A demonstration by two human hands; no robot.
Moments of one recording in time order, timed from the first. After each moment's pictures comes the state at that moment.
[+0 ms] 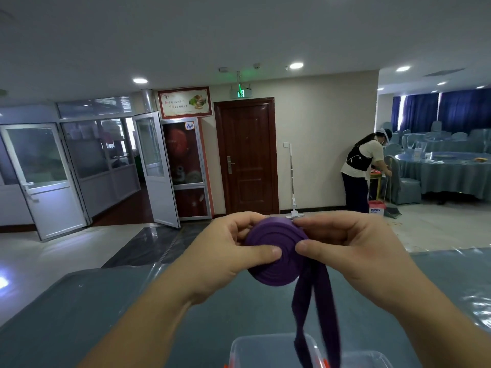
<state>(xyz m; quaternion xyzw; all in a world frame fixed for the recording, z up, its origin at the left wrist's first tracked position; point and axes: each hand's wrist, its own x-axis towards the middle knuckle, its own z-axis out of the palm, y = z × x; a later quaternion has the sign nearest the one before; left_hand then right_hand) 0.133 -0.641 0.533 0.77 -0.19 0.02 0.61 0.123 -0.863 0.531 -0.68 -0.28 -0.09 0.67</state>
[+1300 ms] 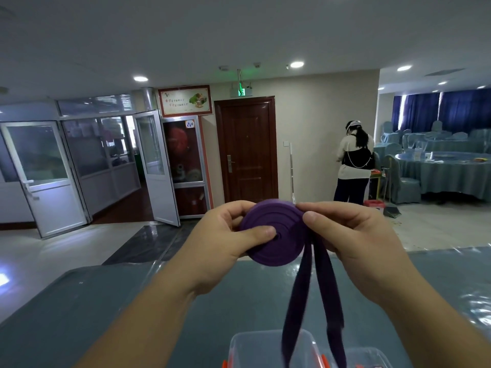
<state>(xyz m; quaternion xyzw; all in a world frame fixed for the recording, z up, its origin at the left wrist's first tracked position) 0.137 -0.642 0.531 0.74 -0.17 0.06 0.65 0.132 -0.860 0.527 -0.63 -0.22 -0.13 0.73</state>
